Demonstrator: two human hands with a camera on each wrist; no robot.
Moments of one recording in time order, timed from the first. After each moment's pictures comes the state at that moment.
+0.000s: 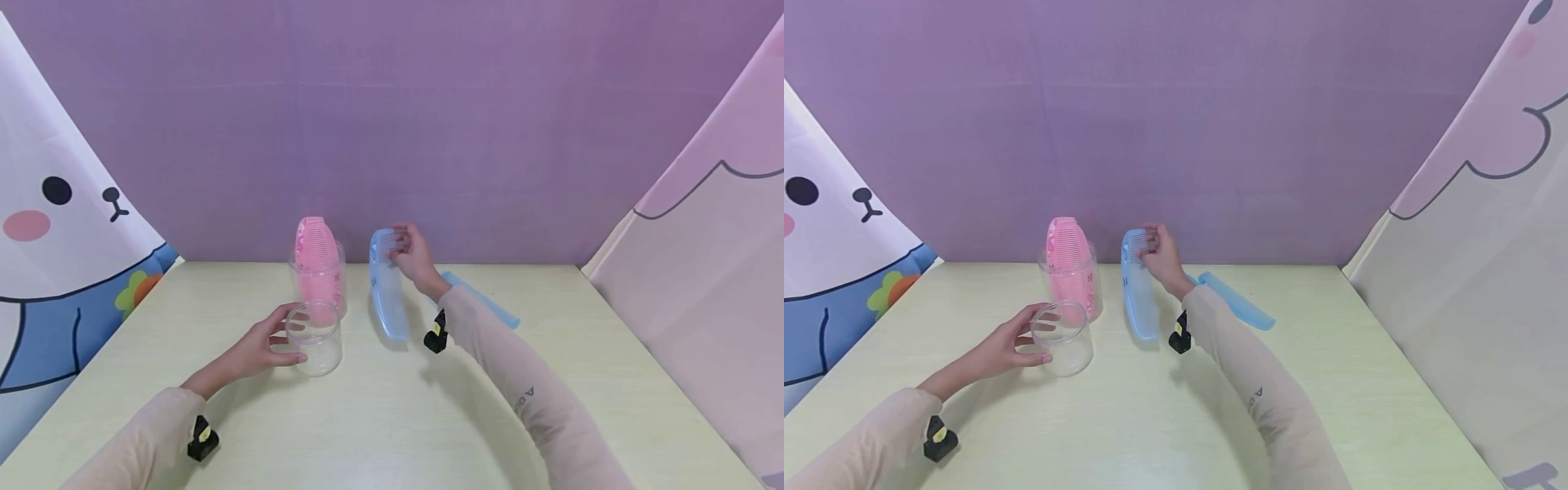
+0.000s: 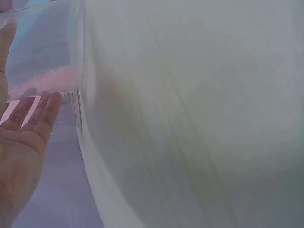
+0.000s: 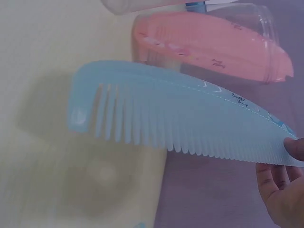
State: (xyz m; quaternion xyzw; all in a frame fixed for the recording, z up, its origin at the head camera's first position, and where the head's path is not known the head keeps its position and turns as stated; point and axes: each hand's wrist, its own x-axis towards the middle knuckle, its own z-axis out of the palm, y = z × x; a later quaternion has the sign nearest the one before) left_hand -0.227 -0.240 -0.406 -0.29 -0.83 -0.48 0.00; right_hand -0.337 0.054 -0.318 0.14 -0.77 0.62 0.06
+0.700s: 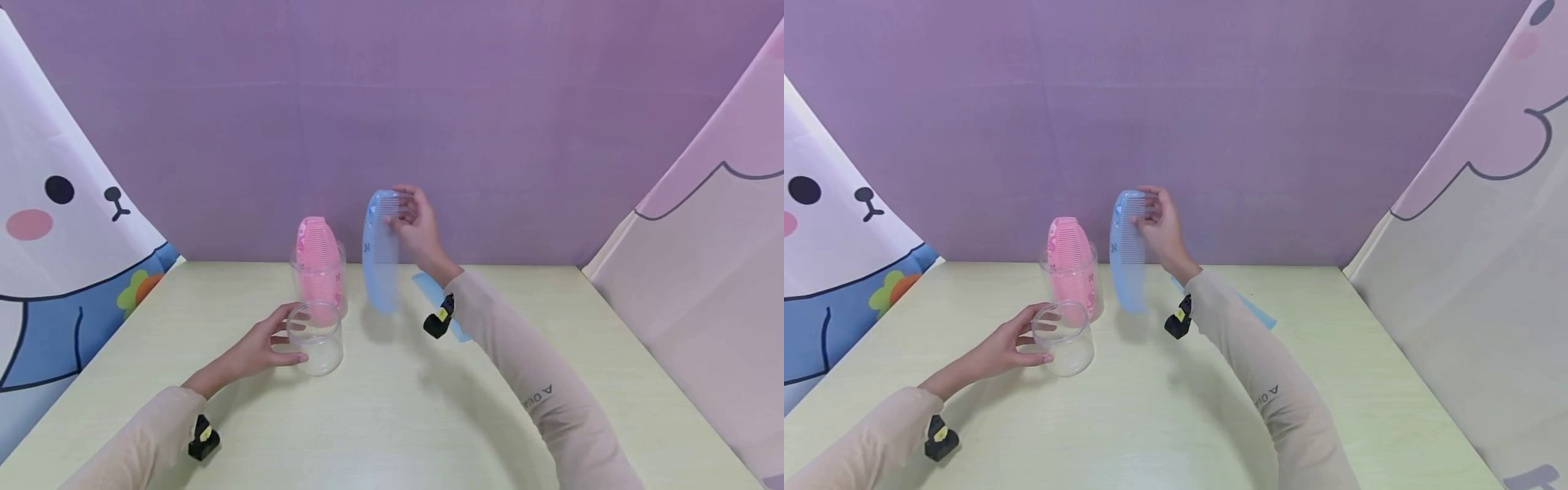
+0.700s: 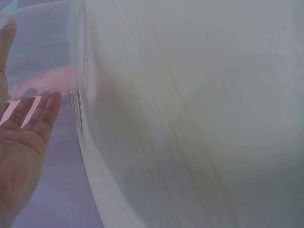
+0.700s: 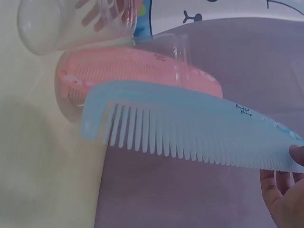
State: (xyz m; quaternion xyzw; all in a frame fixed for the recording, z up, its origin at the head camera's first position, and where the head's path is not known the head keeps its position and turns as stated) left_hand -0.225 -0.239 -0.404 -0.29 -0.83 -0.48 0.00; right_hand -0.320 0.049 -0.259 0.21 -0.70 0.67 0.14
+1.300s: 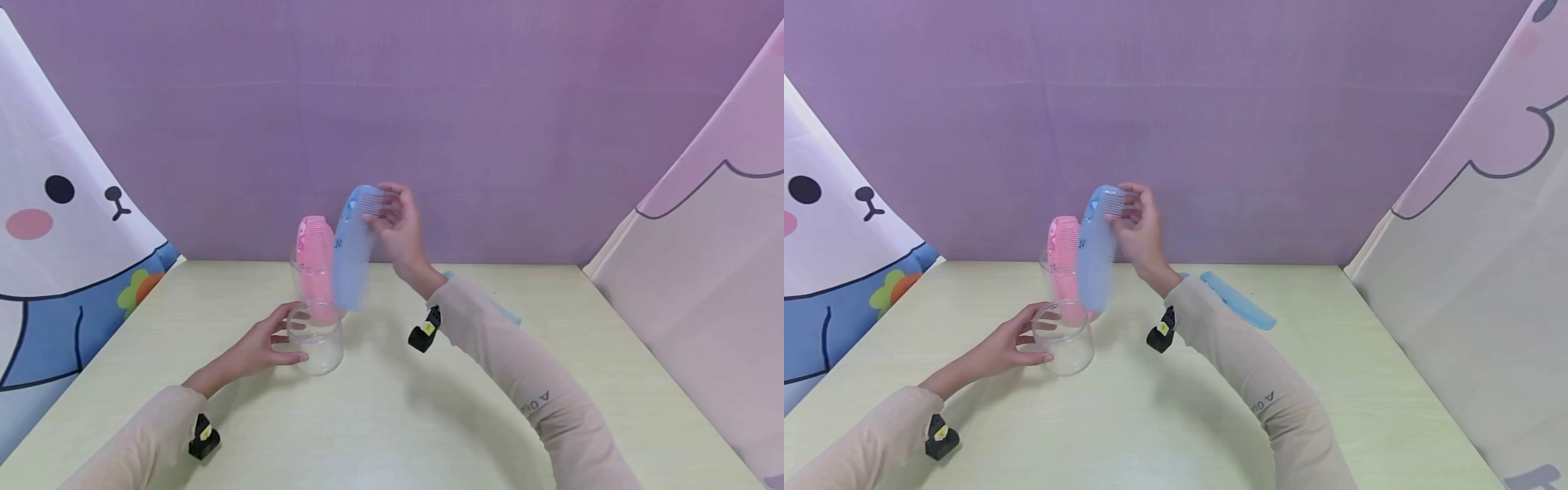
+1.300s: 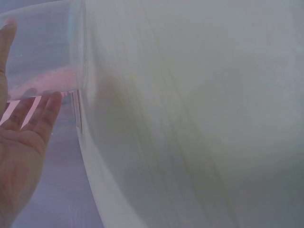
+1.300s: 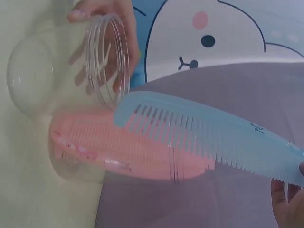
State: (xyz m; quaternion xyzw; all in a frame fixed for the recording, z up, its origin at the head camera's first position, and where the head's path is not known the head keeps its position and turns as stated) left_hand -0.226 -0.239 -0.404 -0.29 -0.83 -0.48 0.00; right_hand -0.291 0.017 -0.253 0.24 -0.63 0.71 0.18
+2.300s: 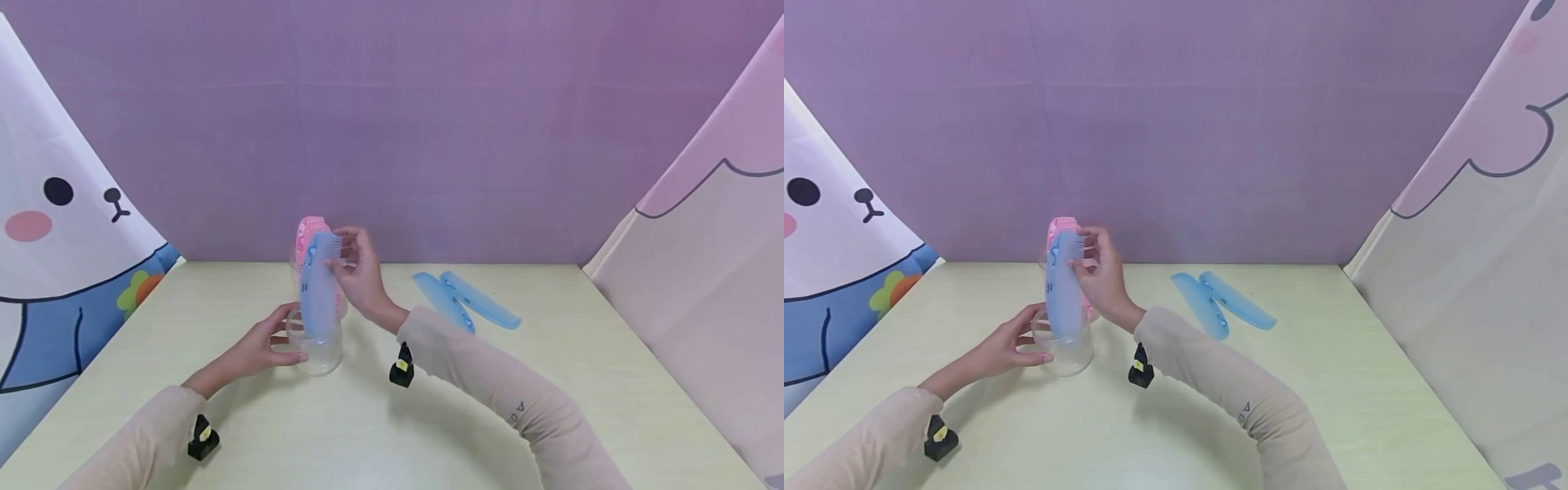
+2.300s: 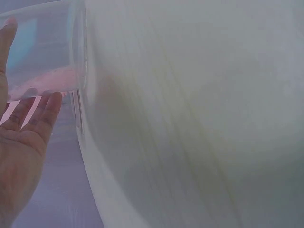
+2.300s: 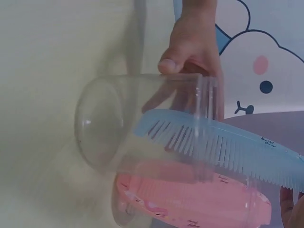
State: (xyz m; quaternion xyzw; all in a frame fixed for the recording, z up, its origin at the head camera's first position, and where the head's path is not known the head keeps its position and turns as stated) left_hand -0.226 -0.238 -0.403 -0.29 -0.83 -0.48 0.00; right_hand -0.240 -0.022 -0.283 0.28 -0.69 0.66 0.12
